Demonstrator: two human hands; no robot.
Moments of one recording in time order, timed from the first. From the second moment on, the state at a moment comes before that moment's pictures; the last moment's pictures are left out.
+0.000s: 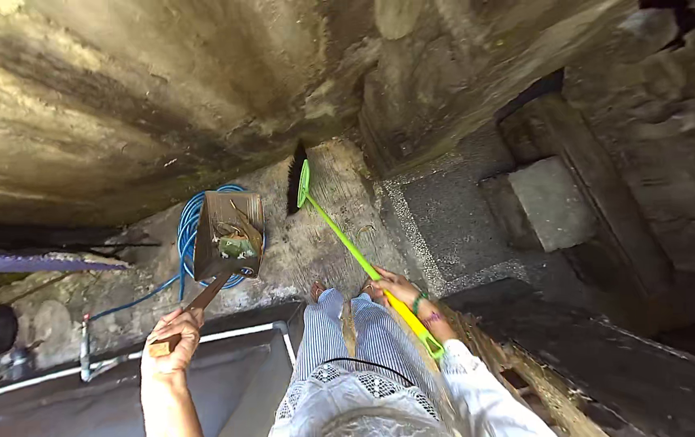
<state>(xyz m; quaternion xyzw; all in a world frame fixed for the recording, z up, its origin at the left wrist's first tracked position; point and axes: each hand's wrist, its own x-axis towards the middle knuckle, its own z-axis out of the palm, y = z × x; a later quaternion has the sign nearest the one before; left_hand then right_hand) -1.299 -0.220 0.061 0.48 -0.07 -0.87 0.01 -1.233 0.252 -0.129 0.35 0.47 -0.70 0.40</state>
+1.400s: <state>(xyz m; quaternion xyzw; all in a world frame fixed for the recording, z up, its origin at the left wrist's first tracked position) -1.642 0.007 -0.125 0.38 -0.61 -0.49 -0.50 -1.171 0.103 0.034 0.67 0.55 -0.41 0.28</state>
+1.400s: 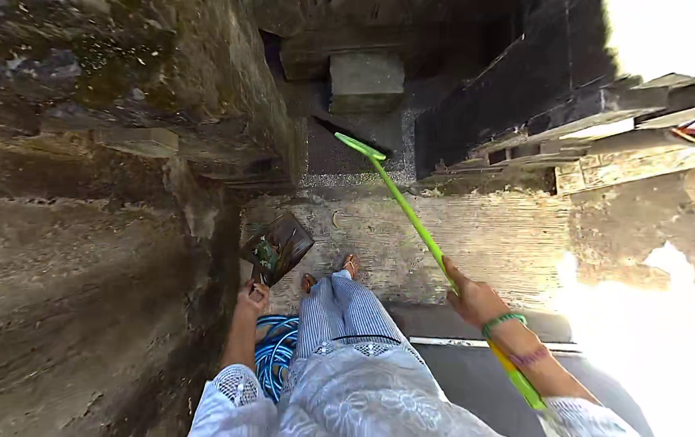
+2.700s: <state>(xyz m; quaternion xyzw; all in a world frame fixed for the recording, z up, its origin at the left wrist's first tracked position) -1.643 0.150 -0.172 0.19 -0.74 -0.33 -0.55 -1.393 -0.161 0.048 0.72 0.26 -0.64 0.04</state>
